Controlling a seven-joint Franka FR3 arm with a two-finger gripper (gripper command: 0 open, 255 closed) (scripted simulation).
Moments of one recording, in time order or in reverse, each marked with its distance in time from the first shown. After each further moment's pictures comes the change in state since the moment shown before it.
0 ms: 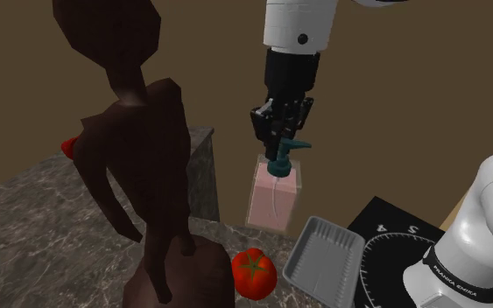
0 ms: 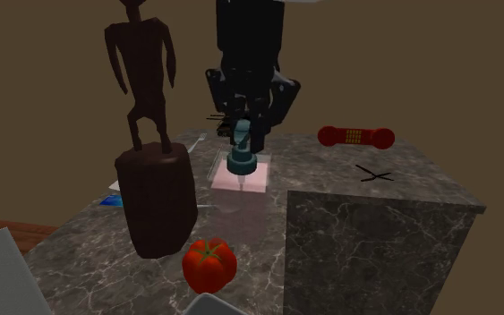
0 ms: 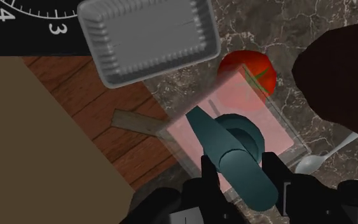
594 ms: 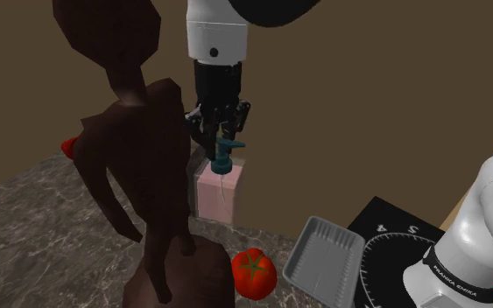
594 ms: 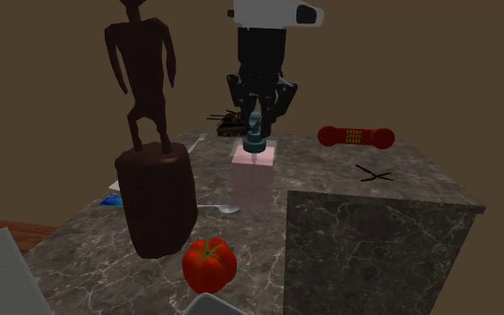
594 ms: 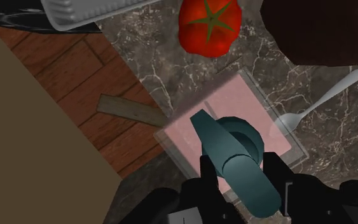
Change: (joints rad) arm -0.025 0.382 0.080 0.302 -0.136 0.066 0.108
